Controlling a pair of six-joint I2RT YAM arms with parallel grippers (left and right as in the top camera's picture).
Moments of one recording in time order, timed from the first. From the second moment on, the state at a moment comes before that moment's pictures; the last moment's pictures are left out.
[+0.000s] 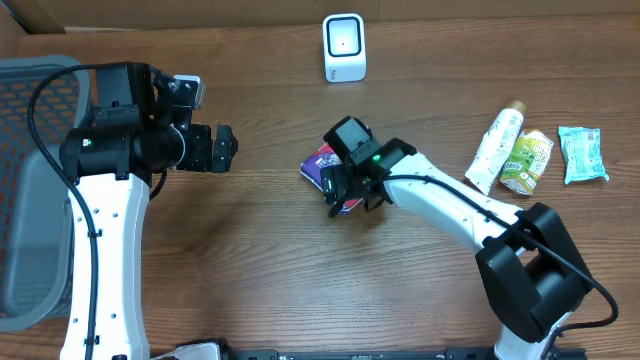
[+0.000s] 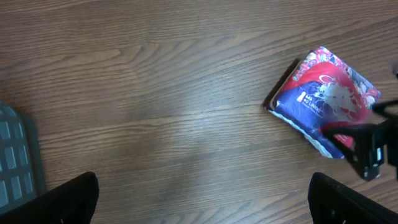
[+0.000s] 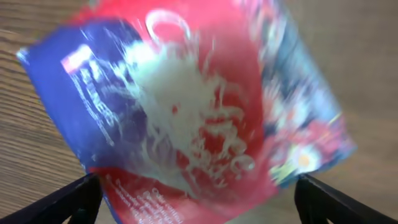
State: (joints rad) left arm 0.10 1.44 1.50 -1.13 0.20 0.16; right arm 0.67 1.90 1.37 -0.71 0.06 0.41
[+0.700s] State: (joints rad) left arm 0.10 1.44 1.50 -1.13 0.20 0.16; right arm 0.28 2.11 1.47 -0.72 -0.72 -0.12
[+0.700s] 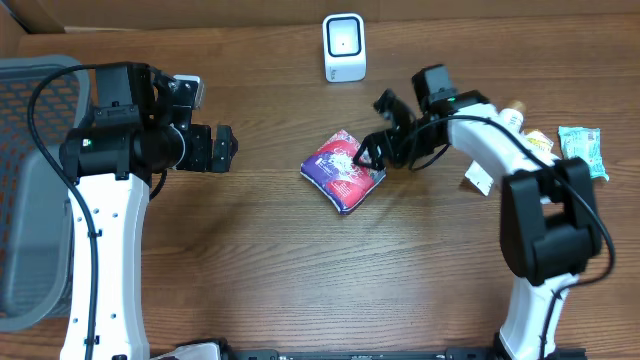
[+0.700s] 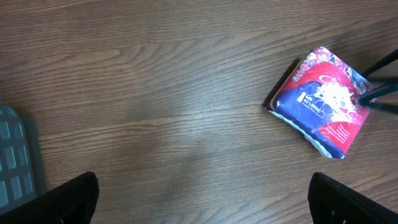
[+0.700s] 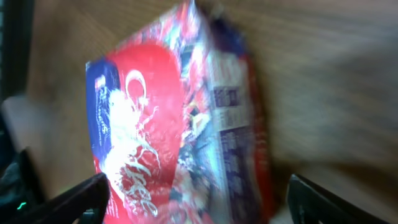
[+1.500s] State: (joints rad) left arm 0.10 1.44 1.50 -1.13 0.20 0.16; right arm 0.34 2.14 1.47 -0.61 -0.78 0.11
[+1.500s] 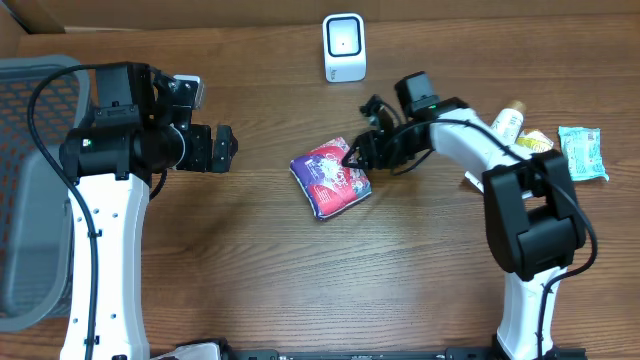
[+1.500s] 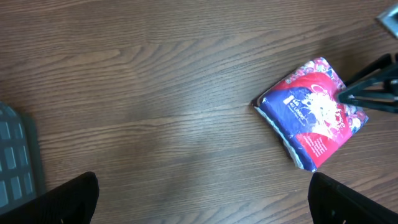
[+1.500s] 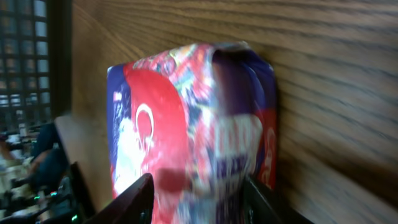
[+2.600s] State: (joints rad) left arm 0.10 1.44 1.50 -1.13 0.20 0.16; right arm 0.63 1.76 1.50 -0.93 0.29 0.33
